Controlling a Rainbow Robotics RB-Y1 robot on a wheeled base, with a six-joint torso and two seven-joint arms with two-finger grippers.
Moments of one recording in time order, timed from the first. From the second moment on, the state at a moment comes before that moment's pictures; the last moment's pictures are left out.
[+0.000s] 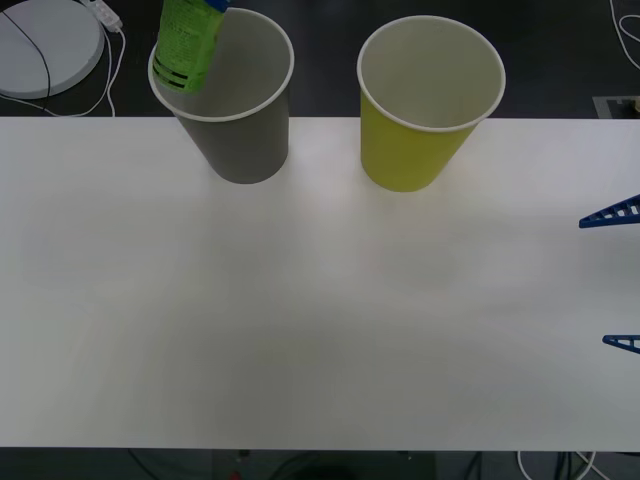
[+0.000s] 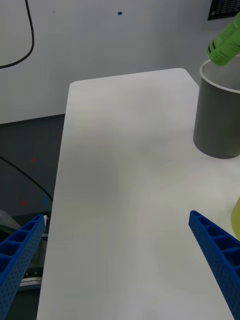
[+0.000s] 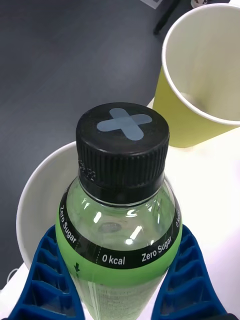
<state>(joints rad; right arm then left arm) 0.28 -1.18 -0.44 -1.92 0.82 -1.39 -0.04 -1.34 0.83 -0.37 -1.25 -1.87 -1.48 1.14</state>
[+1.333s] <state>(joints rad) 0.28 -1.18 -0.44 -1.92 0.82 -1.39 -0.04 -1.35 0.88 -0.37 -1.28 -1.85 -1.50 1.13</state>
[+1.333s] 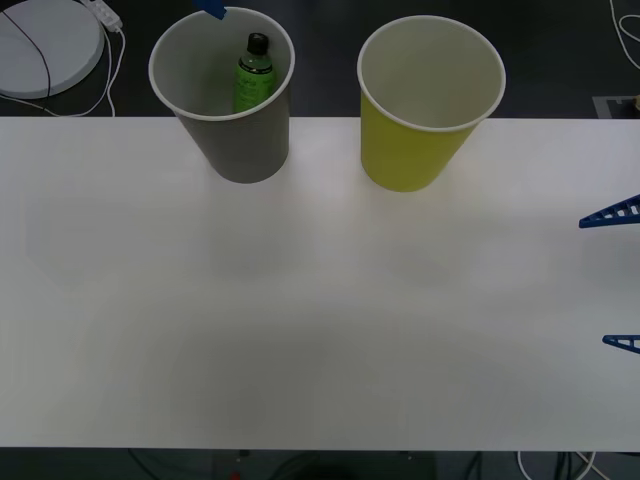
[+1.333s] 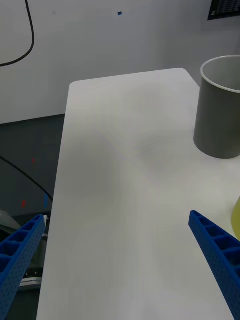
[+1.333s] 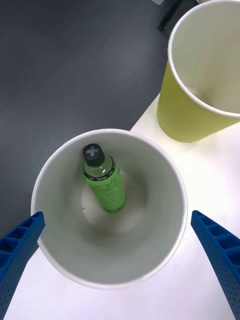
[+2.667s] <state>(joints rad) 0.28 -1.18 -0.44 -1.92 0.82 -1.39 -0.04 -0.61 1.10 0.16 -1.91 -1.65 -1.48 1.13</state>
